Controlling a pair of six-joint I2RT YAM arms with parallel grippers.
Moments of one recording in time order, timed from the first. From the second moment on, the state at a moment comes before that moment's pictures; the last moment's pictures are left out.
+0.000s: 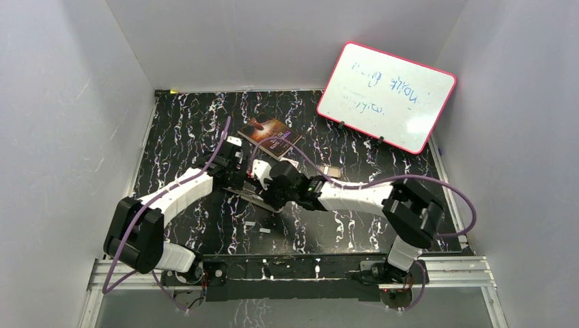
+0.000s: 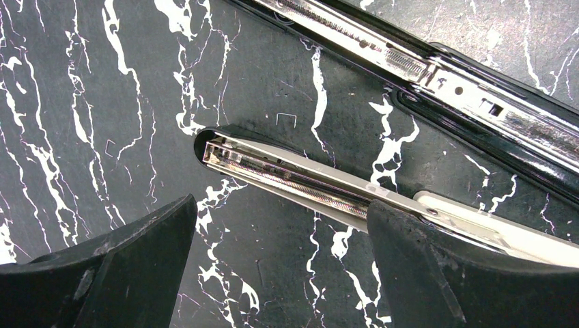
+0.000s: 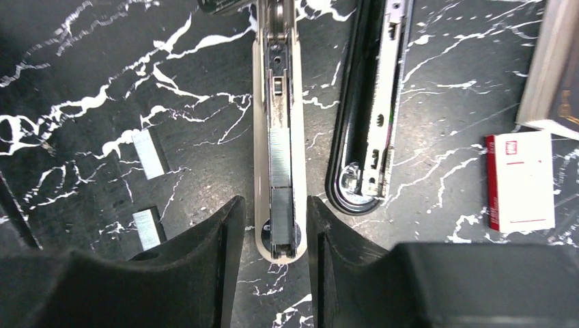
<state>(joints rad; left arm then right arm) -0.46 1.39 0.83 -0.48 -0.43 -0.12 1.09 1.72 1.06 -0.07 -0.05 -0.09</state>
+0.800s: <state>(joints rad) -0.46 1.38 0.83 -0.48 -0.43 -0.12 1.03 1.80 0.99 0.19 -0.07 0.04</state>
